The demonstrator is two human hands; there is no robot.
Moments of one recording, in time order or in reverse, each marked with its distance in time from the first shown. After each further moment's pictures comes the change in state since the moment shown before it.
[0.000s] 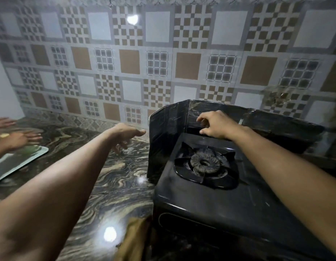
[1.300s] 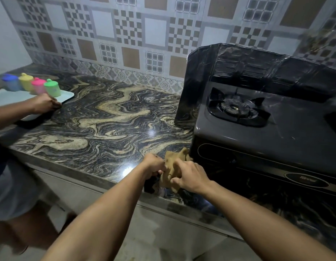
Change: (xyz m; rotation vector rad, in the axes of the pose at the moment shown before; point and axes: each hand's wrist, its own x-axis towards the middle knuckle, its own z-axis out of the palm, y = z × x) left_hand -0.081 -0.238 0.138 -0.427 -0.251 -0.233; right_hand -0.210 -0.192 0.255 0.066 -0.295 -0.026
